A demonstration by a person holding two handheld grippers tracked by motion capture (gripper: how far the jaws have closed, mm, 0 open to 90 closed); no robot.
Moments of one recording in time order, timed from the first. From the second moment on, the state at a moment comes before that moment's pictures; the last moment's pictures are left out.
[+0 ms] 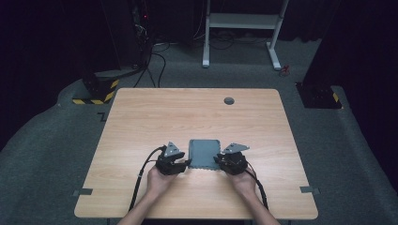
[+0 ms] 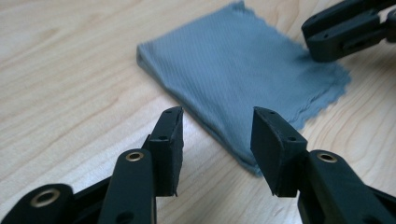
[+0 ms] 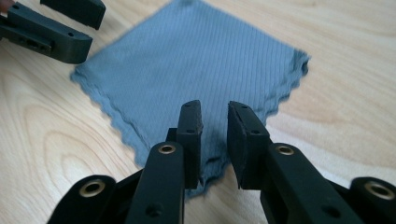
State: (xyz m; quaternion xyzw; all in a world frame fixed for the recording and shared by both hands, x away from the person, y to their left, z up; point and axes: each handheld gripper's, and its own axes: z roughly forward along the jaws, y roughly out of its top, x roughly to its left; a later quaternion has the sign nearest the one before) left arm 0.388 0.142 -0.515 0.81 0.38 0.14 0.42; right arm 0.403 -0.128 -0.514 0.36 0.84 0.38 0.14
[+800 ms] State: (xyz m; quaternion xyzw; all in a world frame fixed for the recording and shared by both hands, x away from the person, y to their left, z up) left arm 0.368 0.180 -0.495 0.77 0.40 0.14 0.47; right arm 0.387 -0.171 -0.495 0.39 0.79 0.43 0.16
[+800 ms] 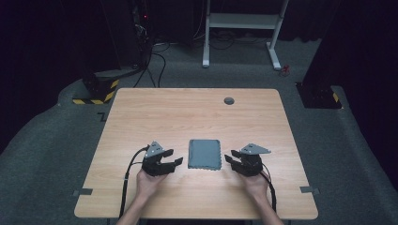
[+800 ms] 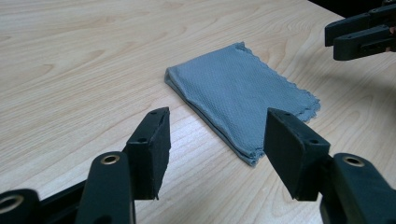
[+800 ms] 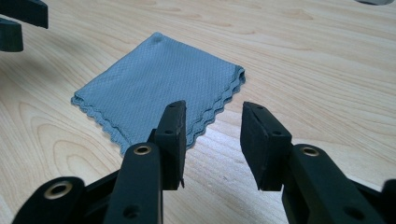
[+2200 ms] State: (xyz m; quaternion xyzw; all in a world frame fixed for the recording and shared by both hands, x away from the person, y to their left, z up) left arm 0.341 0.219 -0.495 0.76 0.42 0.18 0.47; right arm 0.357 -0.224 -0.495 0.42 0.77 0.45 0.18
